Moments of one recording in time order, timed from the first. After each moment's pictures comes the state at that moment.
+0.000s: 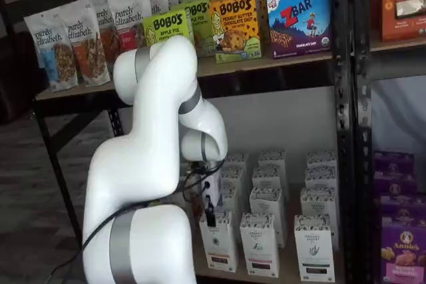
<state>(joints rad) 0.21 0.79 -1.30 0.18 0.50 -1.51</state>
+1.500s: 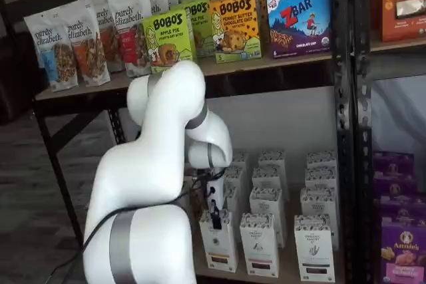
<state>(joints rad) 0.20 1.02 -1.57 0.11 0.53 -1.46</state>
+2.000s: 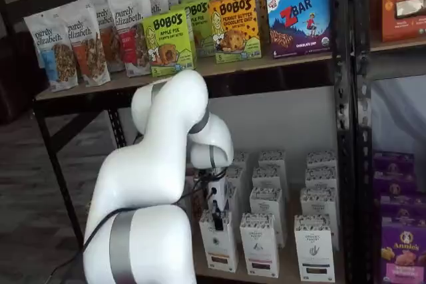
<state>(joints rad) 0.19 1.10 -1.69 0.07 0.61 -1.43</state>
